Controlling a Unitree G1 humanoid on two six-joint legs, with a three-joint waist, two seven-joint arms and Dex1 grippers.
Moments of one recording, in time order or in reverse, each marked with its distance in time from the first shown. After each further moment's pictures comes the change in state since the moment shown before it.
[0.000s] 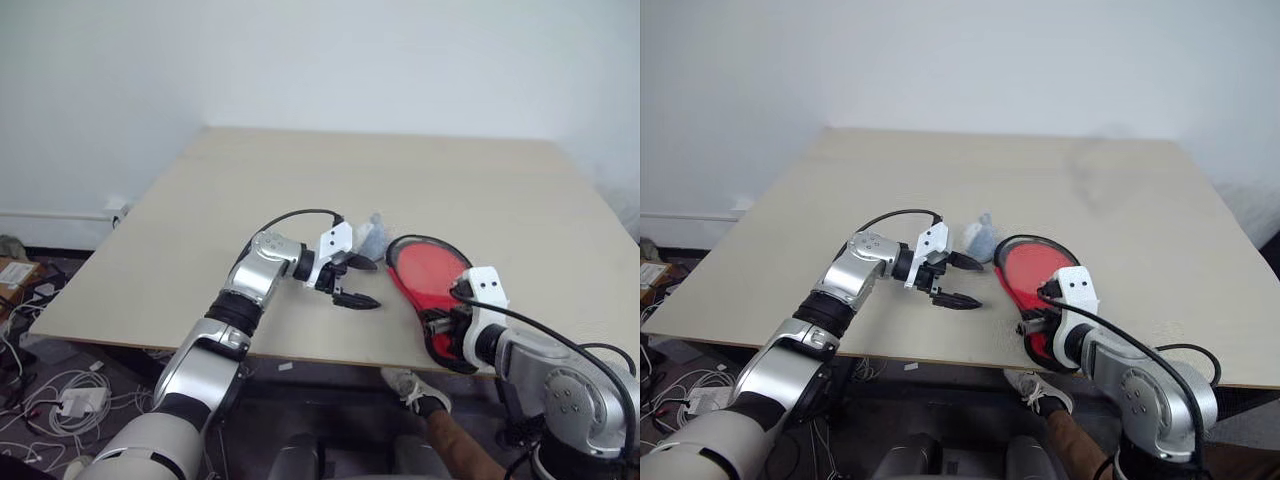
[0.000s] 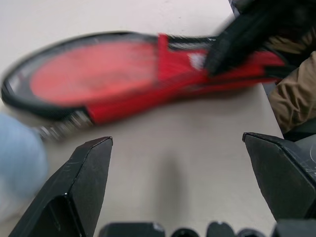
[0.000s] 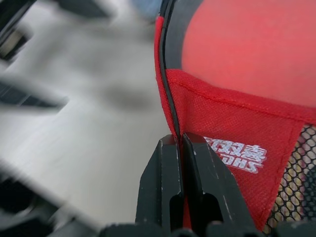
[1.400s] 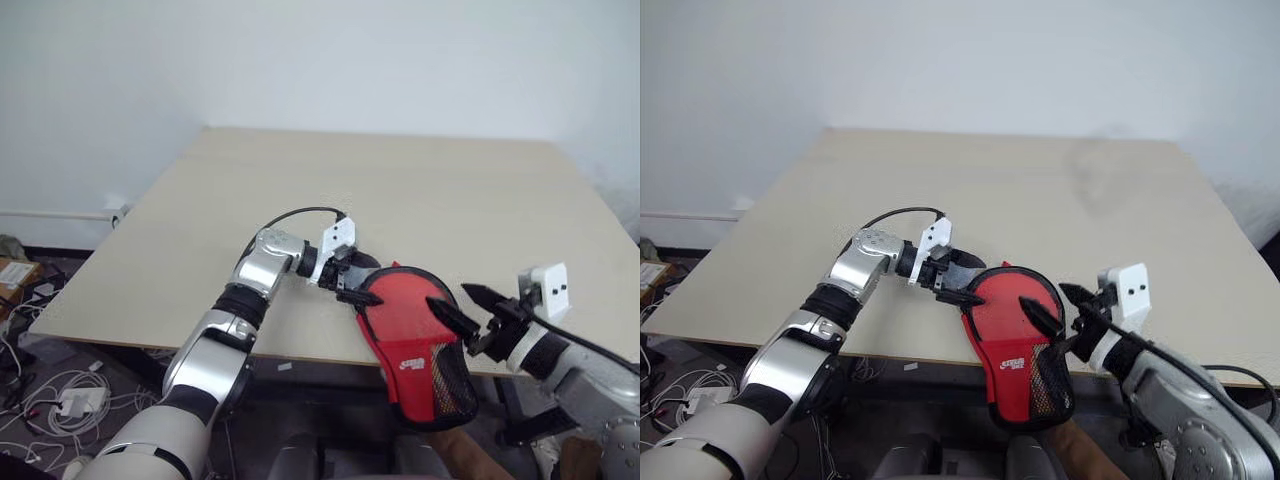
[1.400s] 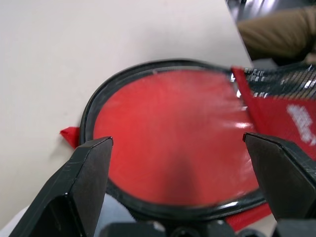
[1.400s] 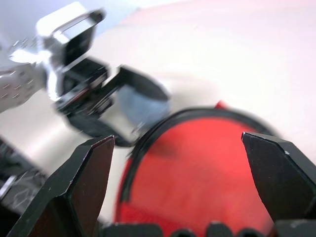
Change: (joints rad) left arm -0.060 -0.034 0.048 0.107 -0.012 0.029 -0.027; right arm 0.123 -0.125 -0.247 -0.027 0.300 -0.401 0.089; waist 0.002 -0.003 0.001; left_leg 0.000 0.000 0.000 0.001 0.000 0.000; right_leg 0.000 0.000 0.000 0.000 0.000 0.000
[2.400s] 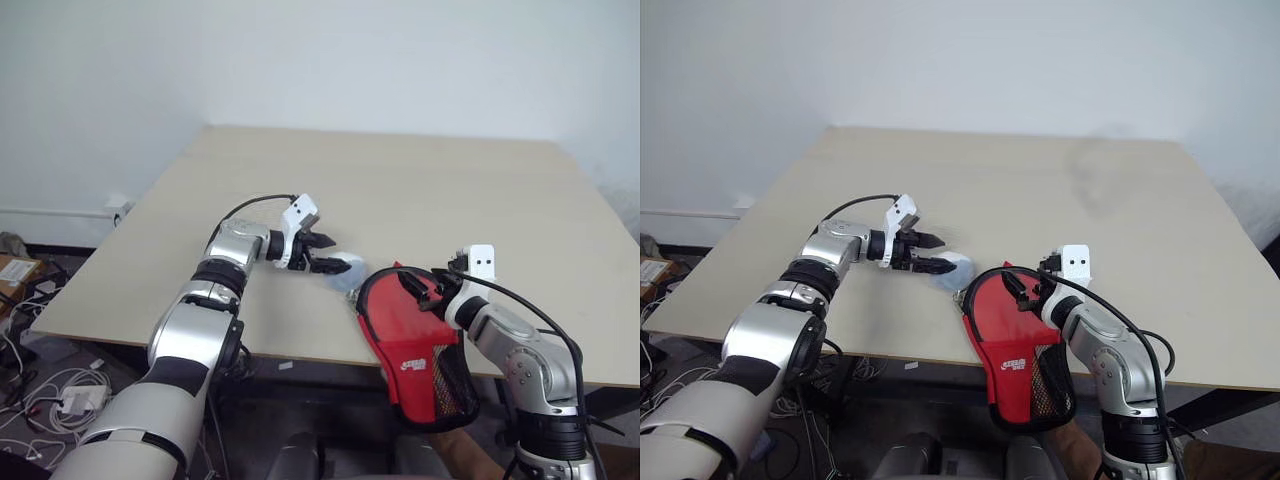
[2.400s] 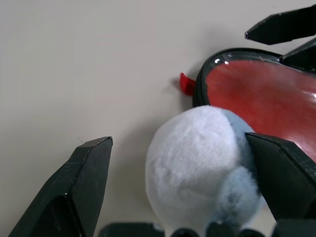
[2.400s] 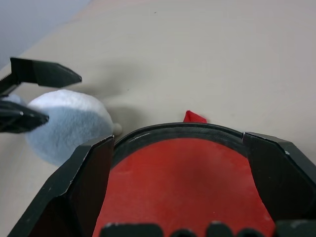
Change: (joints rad) left arm -0.154 0.060 0.115 0.421 0.069 -0.004 0.124; right arm -0.177 0.112 0.358 0.510 -0.285 -0.338 -0.149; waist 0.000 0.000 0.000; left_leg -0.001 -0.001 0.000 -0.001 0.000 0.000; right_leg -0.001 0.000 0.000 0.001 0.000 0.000
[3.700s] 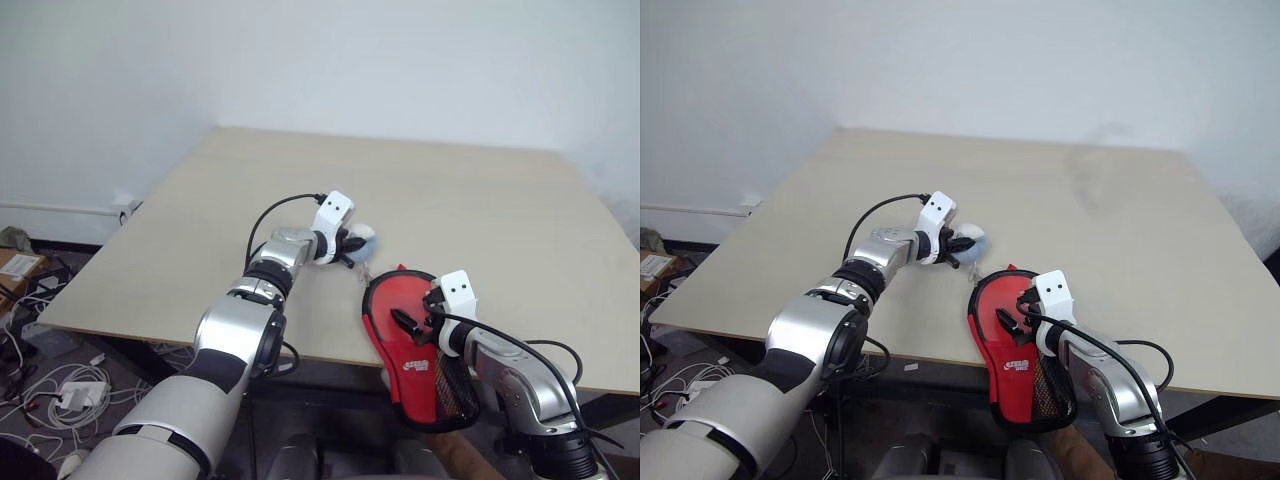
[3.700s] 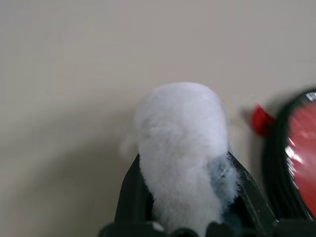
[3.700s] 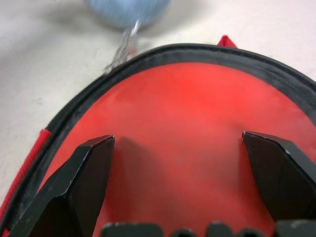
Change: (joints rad) left arm -0.113 -0.234 0.110 0.152 0.051 -0.019 0.580; right arm 0.111 -0.121 0.179 -0.035 -0.152 0.027 0.053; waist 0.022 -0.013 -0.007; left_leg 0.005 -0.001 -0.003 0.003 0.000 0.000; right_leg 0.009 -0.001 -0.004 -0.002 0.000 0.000
